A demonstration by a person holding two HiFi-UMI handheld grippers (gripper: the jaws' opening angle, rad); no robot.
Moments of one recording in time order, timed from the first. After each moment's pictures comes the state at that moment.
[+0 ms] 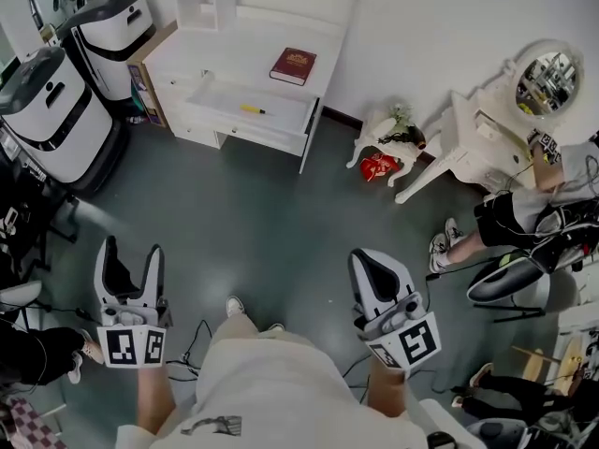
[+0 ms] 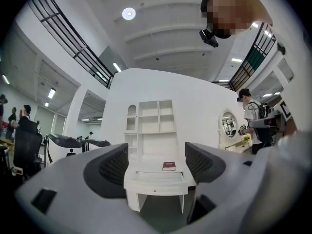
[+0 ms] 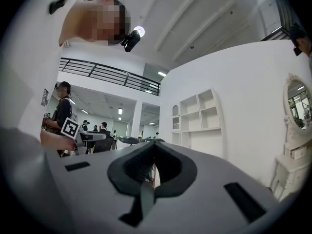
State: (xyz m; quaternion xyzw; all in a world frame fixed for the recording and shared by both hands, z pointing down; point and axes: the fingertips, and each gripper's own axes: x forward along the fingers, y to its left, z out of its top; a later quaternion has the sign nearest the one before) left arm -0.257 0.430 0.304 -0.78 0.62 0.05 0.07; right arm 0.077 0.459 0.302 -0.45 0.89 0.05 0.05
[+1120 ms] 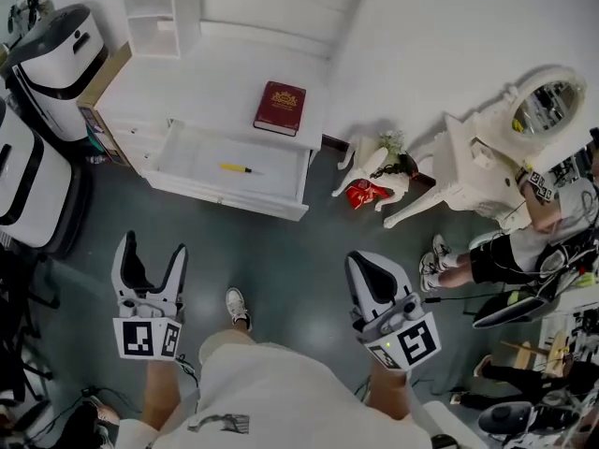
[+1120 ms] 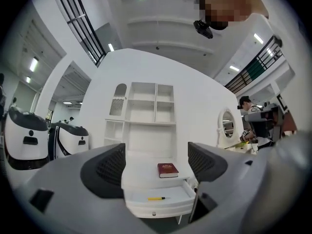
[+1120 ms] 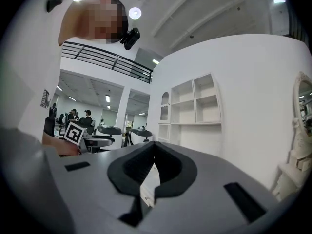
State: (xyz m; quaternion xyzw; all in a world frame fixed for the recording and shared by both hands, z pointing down) left arm -0.265 0.054 0.354 -0.84 0.54 0.05 0.02; right arm 0.020 0.137 0.308 -0.50 0.86 0.04 -0.01
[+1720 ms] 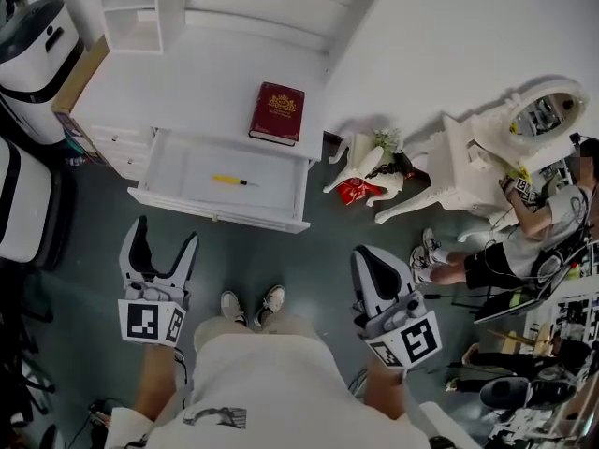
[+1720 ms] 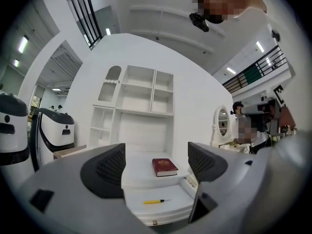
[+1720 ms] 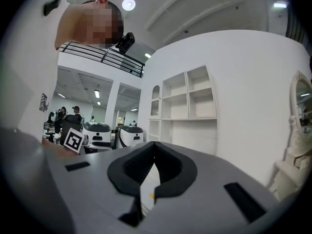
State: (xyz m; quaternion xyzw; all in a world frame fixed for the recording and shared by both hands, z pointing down) left arm -0.244 -0.093 0.387 -0.88 0.48 0.02 -0.02; right arm 0.017 0.015 0.304 -0.55 0.84 0.02 -0.02
